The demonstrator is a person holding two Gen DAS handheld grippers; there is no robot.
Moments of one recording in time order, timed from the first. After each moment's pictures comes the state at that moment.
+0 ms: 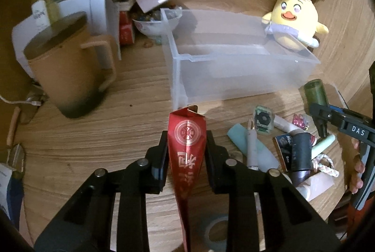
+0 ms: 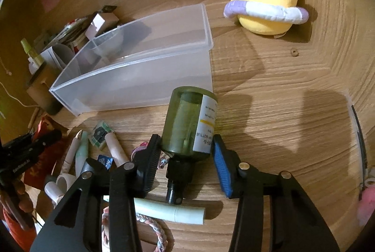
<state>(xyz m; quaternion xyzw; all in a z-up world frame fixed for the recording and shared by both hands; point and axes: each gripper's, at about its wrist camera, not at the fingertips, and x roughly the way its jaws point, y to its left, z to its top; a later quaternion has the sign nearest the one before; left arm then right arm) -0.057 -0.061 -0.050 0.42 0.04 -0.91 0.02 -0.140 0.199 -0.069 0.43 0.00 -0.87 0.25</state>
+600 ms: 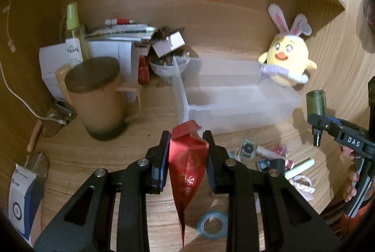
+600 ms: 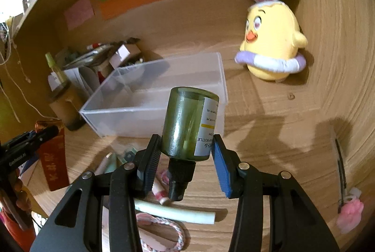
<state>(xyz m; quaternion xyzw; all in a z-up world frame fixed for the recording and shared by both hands) -0.026 -0.070 0.009 0.33 0.06 -0.94 0.03 -0.120 0.198 -0.012 0.35 0.00 -0.89 0.28</state>
